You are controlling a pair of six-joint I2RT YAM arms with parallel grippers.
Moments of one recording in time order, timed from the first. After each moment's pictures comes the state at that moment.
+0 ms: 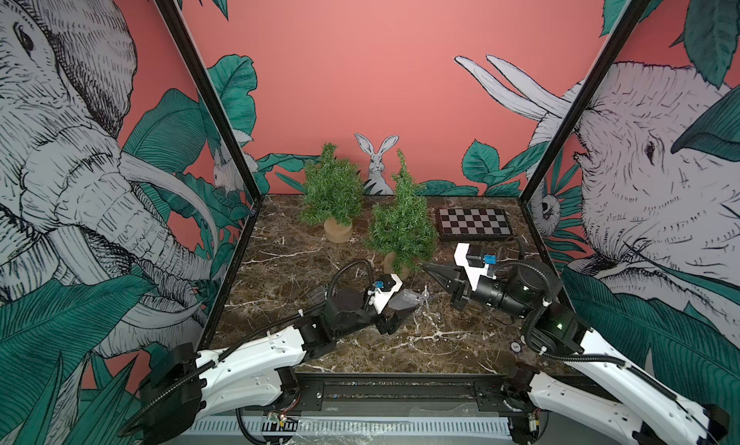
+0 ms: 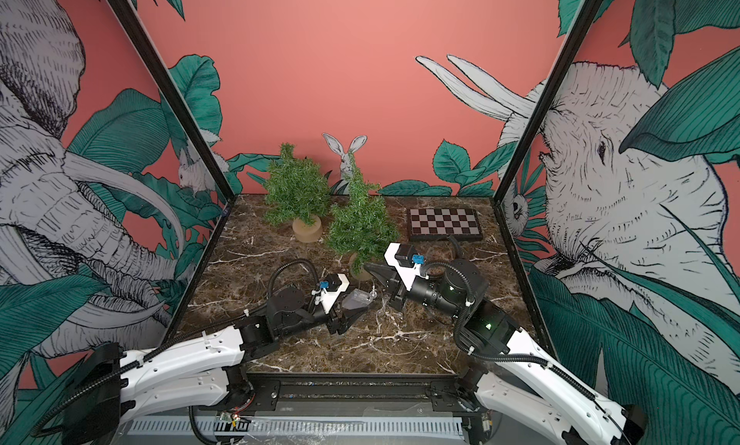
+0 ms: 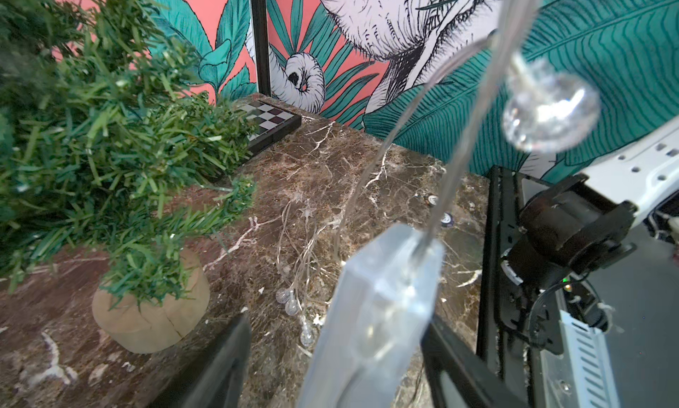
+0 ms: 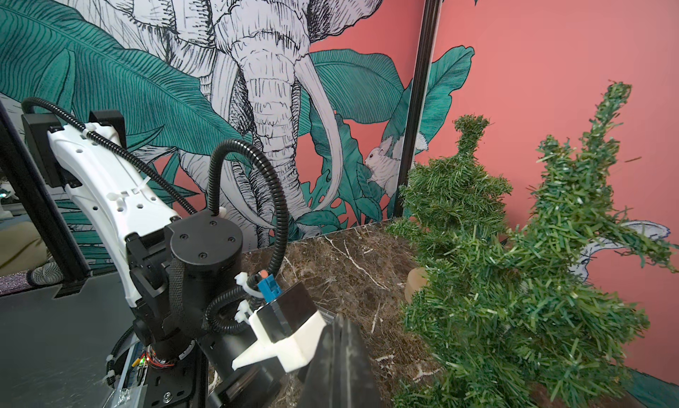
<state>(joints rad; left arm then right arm) -1.06 1.03 0.50 0.32 0.09 -0.08 0.84 0.79 0.88 -0.07 -0.35 -0.08</state>
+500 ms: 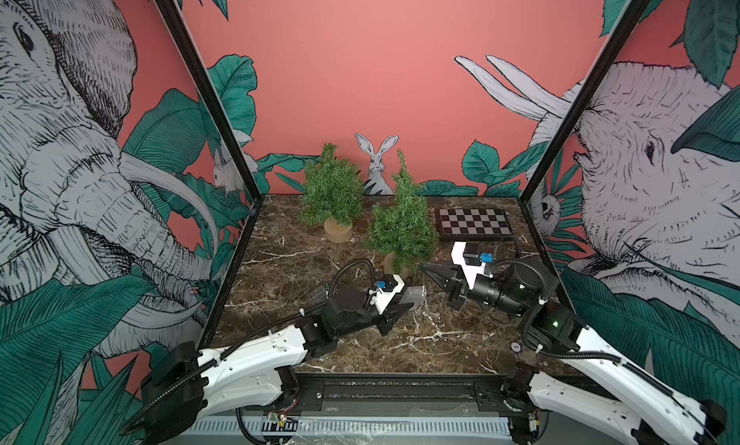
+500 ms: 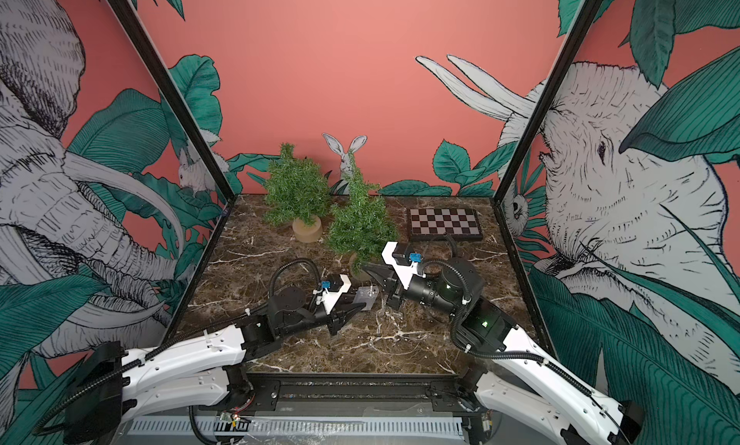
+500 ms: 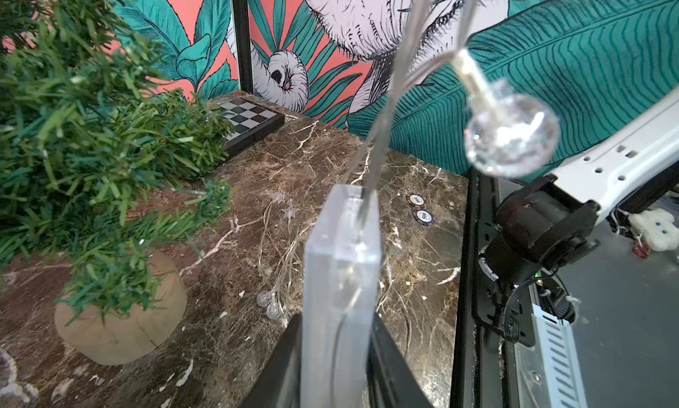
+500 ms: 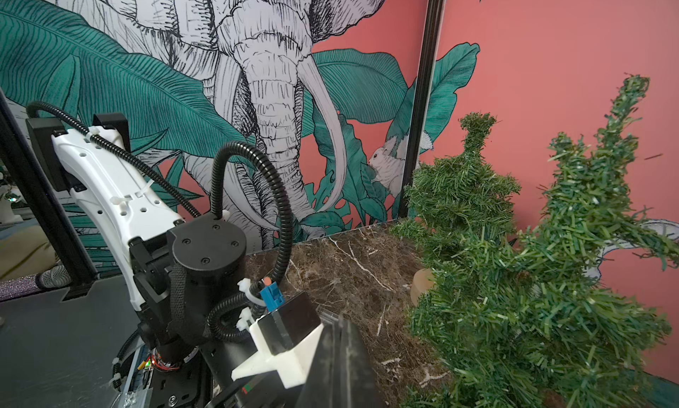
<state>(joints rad) -1.06 1.04 0.51 0.32 0.15 -0.11 0.84 0.80 0.88 -0.05 -0.36 -0.06</state>
